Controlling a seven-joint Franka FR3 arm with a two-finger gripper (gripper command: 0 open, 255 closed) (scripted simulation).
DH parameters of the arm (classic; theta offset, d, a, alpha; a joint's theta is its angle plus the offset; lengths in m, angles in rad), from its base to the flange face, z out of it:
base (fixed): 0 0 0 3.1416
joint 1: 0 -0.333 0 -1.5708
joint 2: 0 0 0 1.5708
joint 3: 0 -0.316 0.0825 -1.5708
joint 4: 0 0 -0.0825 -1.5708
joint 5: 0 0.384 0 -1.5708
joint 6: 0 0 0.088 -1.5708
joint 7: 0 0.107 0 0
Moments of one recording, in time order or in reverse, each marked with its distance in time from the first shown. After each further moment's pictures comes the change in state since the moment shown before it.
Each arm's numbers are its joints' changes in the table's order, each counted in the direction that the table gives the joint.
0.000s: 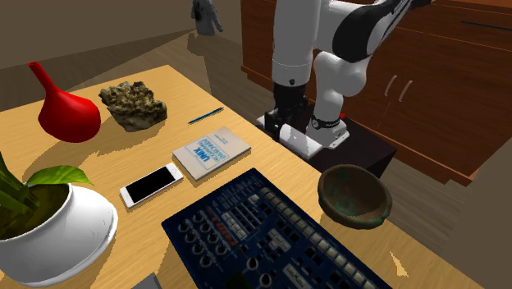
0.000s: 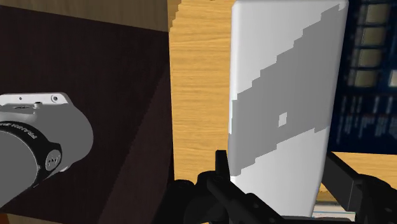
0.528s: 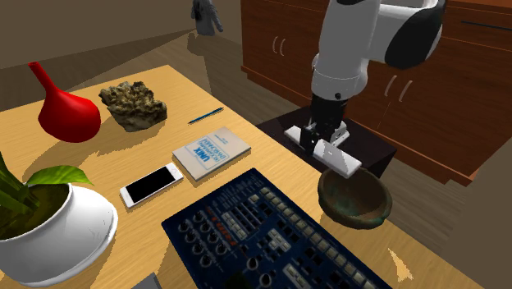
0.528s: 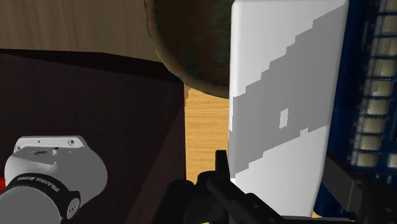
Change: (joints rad) arm -0.079 0.014 -0.146 0.049 0.080 0.023 0.187
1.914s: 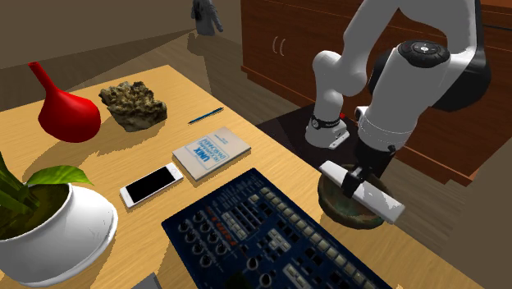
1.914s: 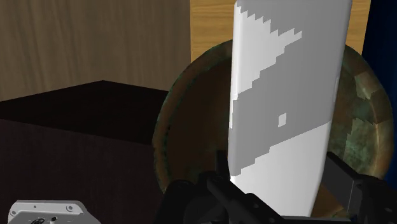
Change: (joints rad) arm 0.040 -0.174 -0.342 0.057 0.032 -0.188 0.265
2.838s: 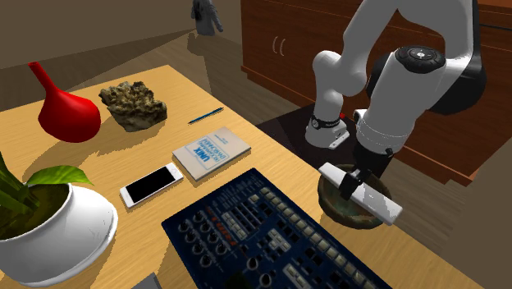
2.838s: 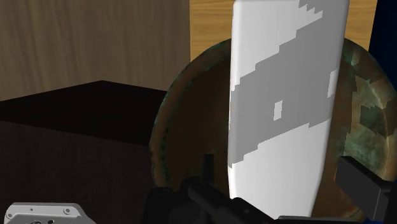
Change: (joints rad) arm 0.005 -0.010 -0.014 -0.017 0.001 -0.027 0.001
